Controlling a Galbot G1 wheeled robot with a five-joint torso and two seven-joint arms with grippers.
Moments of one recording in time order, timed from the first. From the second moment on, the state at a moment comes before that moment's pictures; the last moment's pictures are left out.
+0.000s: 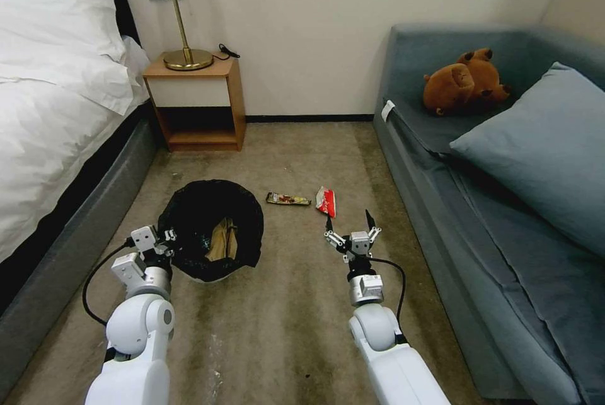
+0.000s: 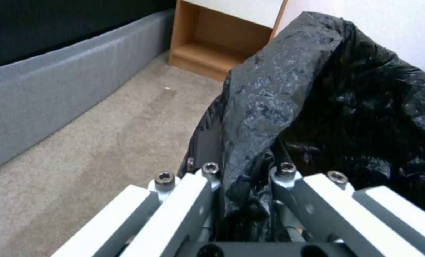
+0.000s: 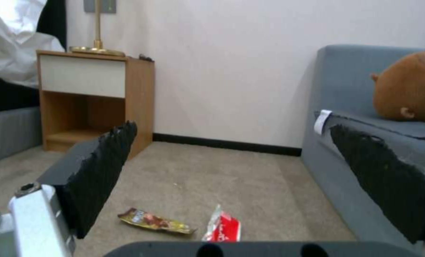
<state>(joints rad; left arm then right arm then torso) 1.25 -1.47 -0.72 -1.88 -0.38 0.31 -0.16 -1.09 1.47 0.25 1.42 -0.04 0.39 0.17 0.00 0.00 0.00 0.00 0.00</state>
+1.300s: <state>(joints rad) 1.26 -1.47 -0.73 -1.89 -0.38 0.30 -0.16 -1.10 1.48 0.26 1.40 -0.03 0.42 0.14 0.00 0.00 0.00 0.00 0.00</state>
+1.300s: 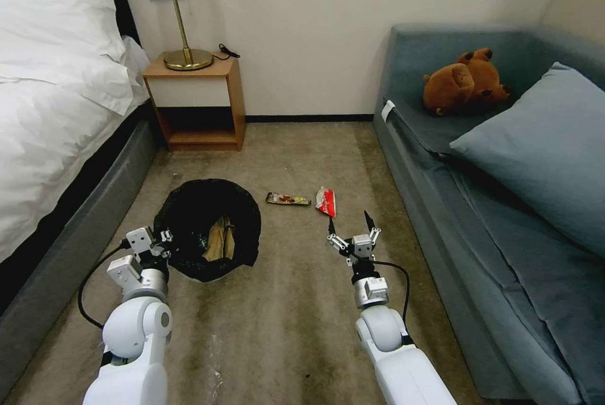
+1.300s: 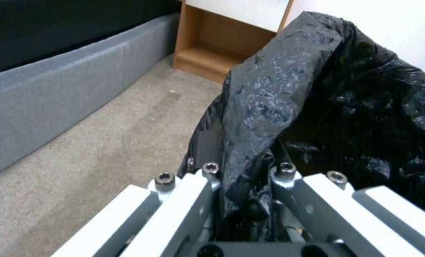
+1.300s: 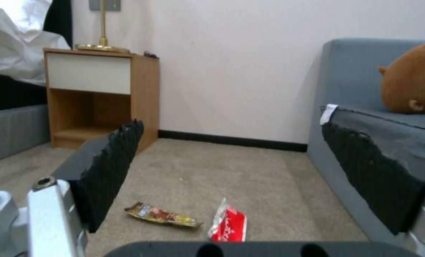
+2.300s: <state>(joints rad) 1.27 -1.47 -0.73 -1.90 -0.37 0.30 -0.17 -1.11 1.48 0.27 1.40 -0.02 0.43 0.12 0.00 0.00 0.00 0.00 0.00</state>
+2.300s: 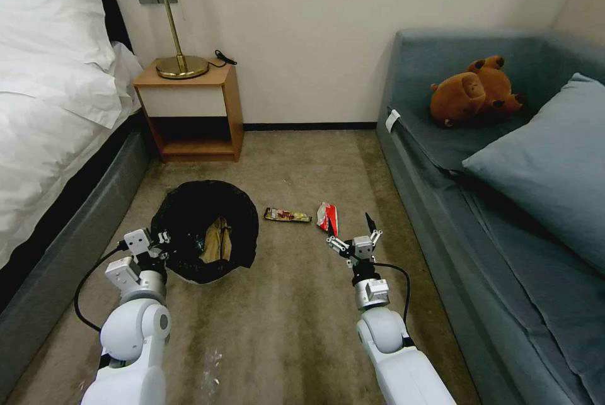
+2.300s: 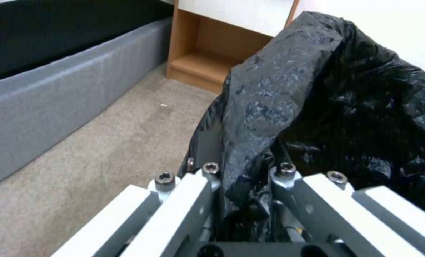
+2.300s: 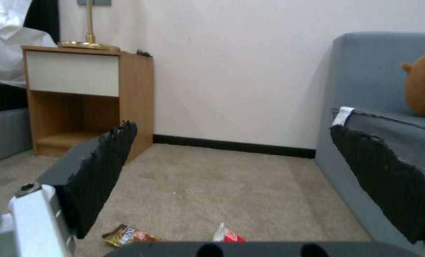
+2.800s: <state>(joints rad) 1.27 -1.47 -0.73 -1.89 -0.37 0.29 -0.17 -1.11 1.48 0.27 1.40 -0.02 0.43 0.12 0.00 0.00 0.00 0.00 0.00</state>
